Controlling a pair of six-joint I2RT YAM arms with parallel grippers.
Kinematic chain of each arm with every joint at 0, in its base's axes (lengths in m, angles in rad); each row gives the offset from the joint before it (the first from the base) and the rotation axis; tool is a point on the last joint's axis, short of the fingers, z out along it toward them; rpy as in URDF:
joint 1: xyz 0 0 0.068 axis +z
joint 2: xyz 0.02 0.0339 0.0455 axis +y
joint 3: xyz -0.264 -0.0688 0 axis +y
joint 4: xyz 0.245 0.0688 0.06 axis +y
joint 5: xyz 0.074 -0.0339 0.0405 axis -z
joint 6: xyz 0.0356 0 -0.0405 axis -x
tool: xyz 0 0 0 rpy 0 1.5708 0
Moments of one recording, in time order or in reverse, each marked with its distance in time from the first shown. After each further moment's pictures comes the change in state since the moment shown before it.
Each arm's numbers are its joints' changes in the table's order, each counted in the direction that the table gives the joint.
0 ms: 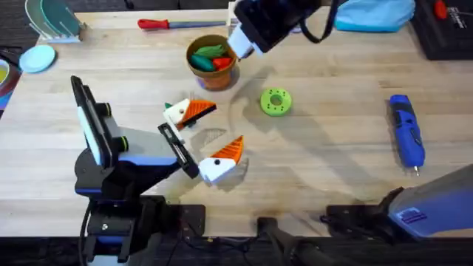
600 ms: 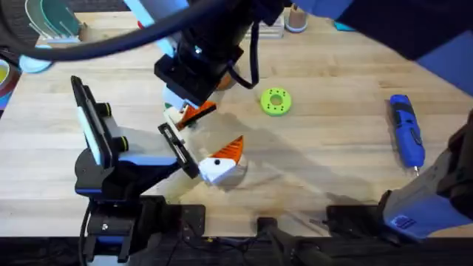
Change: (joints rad) left arm 0.000 0.000 0.000 0.000 0.000 0.000; right arm 0.281 0.140 -0.137 0.021 -0.047 -0.048
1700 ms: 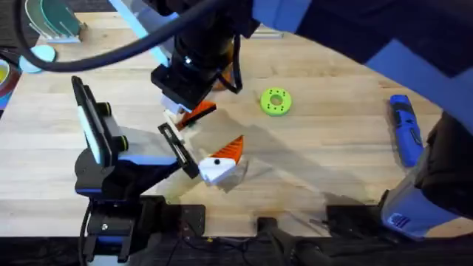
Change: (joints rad) left arm 0.000 0.000 0.000 0.002 0.000 0.008; right arm 0.004 0.068 -0.003 -0.024 -0.015 -0.008
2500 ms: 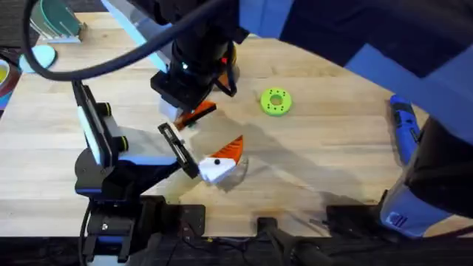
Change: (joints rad) left arm -0.001 0.000 0.000 0.000 0.000 -0.004; right arm 0.004 0.032 -0.004 0.000 -0.010 -0.004
